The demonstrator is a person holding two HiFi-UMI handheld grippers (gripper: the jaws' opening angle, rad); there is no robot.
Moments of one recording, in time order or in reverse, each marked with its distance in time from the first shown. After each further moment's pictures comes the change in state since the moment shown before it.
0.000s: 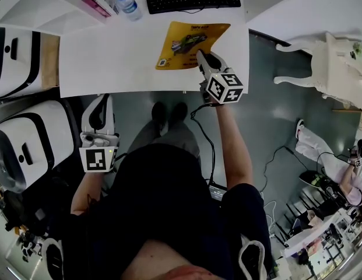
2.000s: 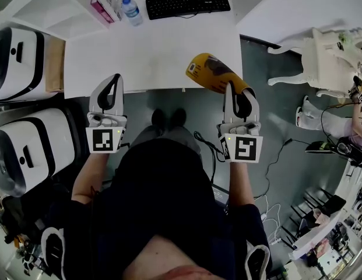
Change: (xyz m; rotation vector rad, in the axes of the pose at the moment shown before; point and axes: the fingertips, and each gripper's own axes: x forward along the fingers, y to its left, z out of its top) left arm 0.005 -0.010 0.056 0.002 -0.176 -0.034; right arm -0.220 0.126 0.107 -0.500 -0.281 -0.312
